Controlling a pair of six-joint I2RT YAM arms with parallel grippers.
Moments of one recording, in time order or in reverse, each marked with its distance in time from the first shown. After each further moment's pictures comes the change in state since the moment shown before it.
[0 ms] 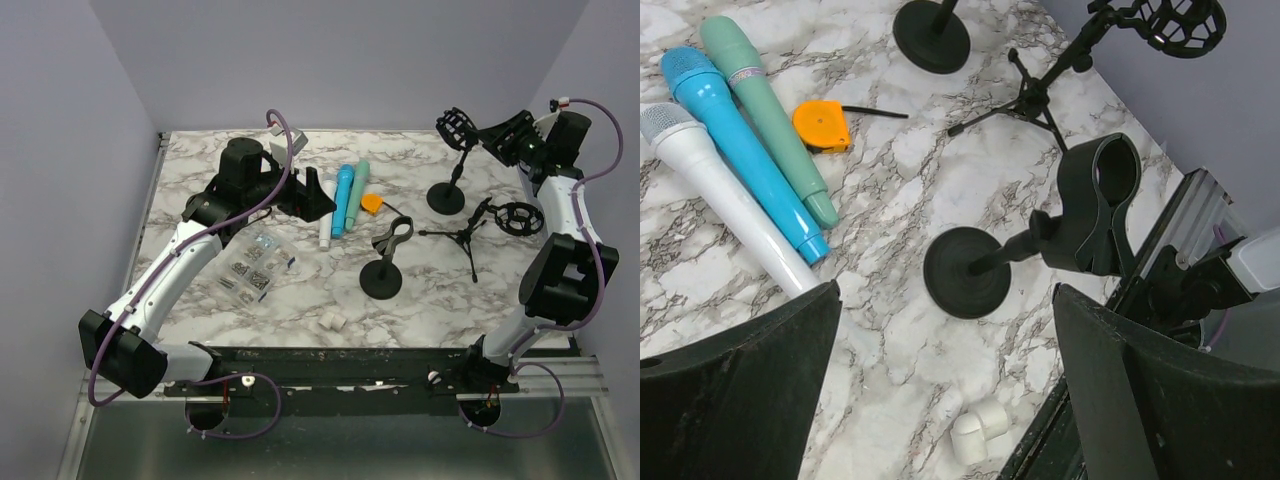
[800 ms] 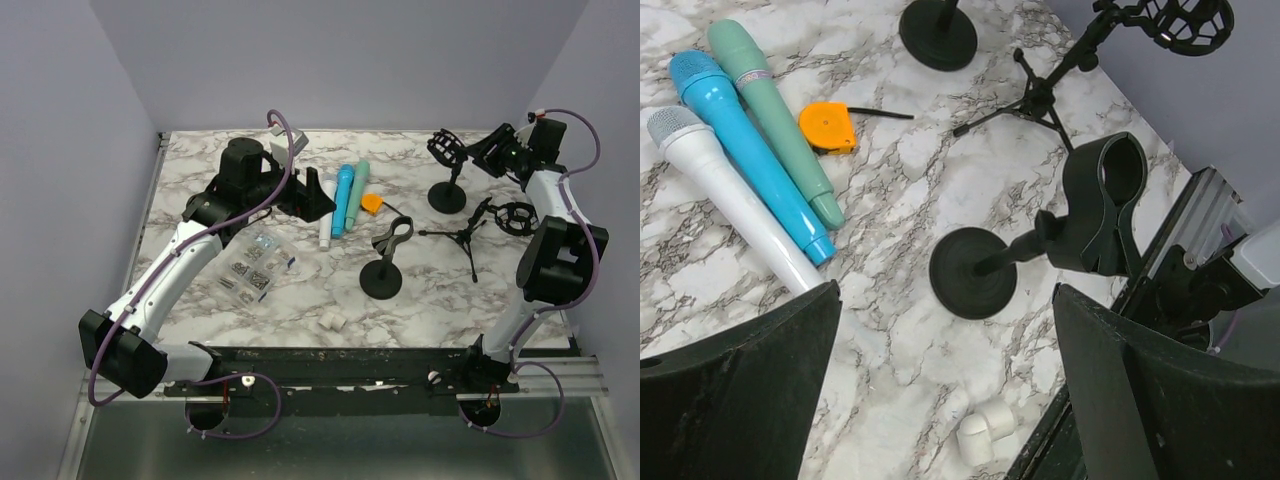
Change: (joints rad) left arm -0.001 0.000 0.000 0.000 -0.010 0.014; right arm 0.047 0.131 0.032 -0.108 0.101 -0.094
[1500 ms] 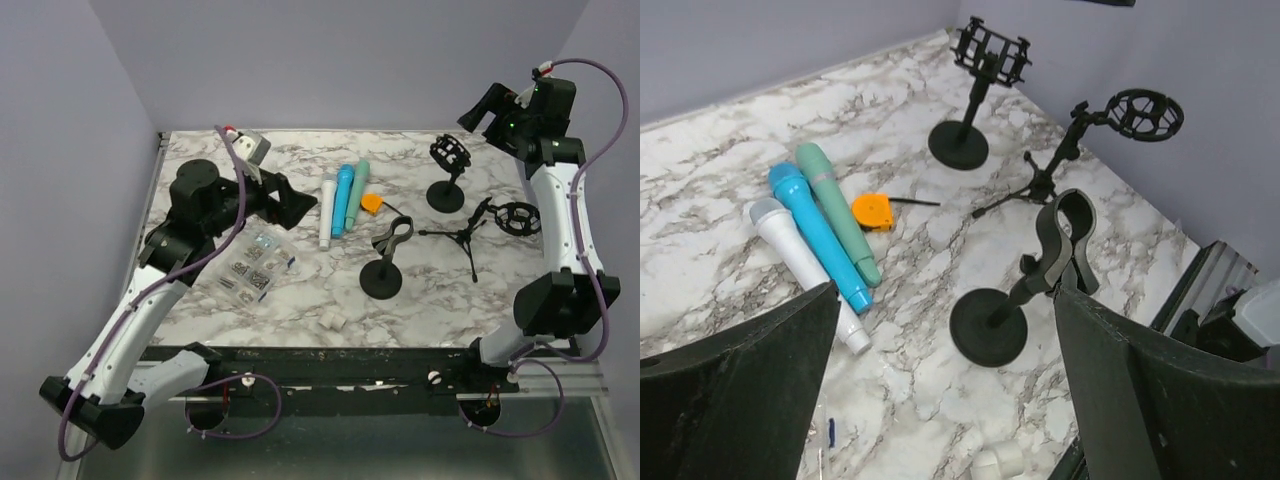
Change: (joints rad) left arm -0.005 -0.240 -0.058 0.041 -0.116 0.007; right arm 0.143 -0.199 0.290 -0.410 0.328 -0.136
